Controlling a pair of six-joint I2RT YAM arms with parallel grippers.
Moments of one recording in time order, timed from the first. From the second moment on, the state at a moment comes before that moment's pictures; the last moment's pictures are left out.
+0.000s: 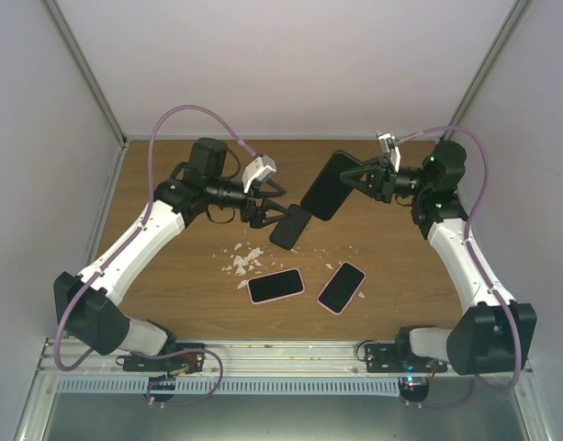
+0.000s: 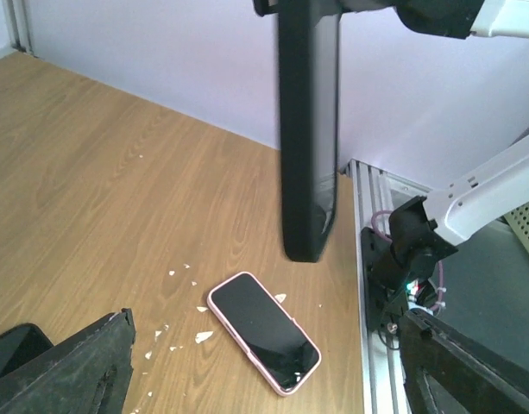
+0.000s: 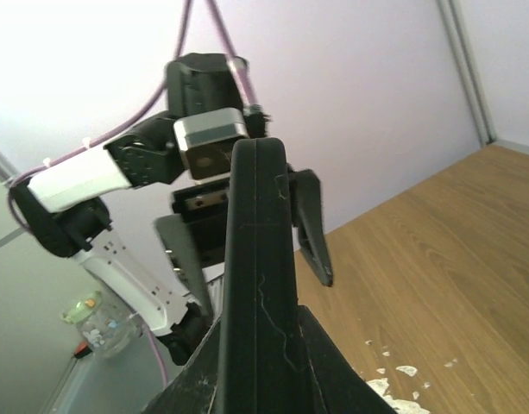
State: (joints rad) left arm -0.47 1.41 1.35 -0.52 0.94 0.16; right arm 0.07 1.27 1.07 0.29 -1.39 0.58
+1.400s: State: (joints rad) left arm -0.57 1.56 1.38 -0.32 1.09 -0.16; right arm 0.13 1.31 1.10 0.30 -1.44 0.60
